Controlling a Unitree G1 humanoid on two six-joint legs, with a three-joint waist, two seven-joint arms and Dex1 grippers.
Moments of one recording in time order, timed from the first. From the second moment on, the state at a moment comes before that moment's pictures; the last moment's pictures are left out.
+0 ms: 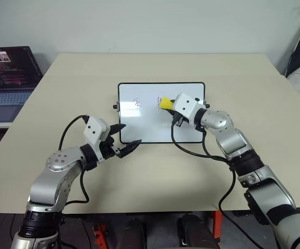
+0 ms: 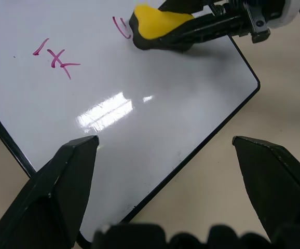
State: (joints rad) left arm -0.18 0.60 0.08 -0.27 -0.44 0.45 -0.73; right arm -0.82 -0.32 0.34 0.36 -0.18 0.10 0.59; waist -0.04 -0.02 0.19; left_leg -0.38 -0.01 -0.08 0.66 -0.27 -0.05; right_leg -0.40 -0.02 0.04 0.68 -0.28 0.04
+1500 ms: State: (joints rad) left arm -0.07 0.59 0.13 -0.28 -0.43 0.42 -0.70; right arm -0.71 -0.29 0.26 0.06 -0.11 0.28 0.72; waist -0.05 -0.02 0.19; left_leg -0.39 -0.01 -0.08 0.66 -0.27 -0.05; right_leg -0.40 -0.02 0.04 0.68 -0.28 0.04
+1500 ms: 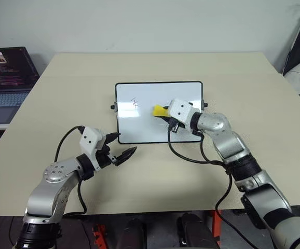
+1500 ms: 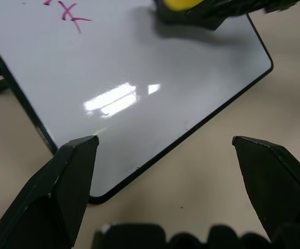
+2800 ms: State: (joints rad) left arm -0.11 0.58 0.21 -0.26 -0.41 0.40 -0.58; right arm -0.55 -0.22 0.27 -0.20 0.08 0.50 0.58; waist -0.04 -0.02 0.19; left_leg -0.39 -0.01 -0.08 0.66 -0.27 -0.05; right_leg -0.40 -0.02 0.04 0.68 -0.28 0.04
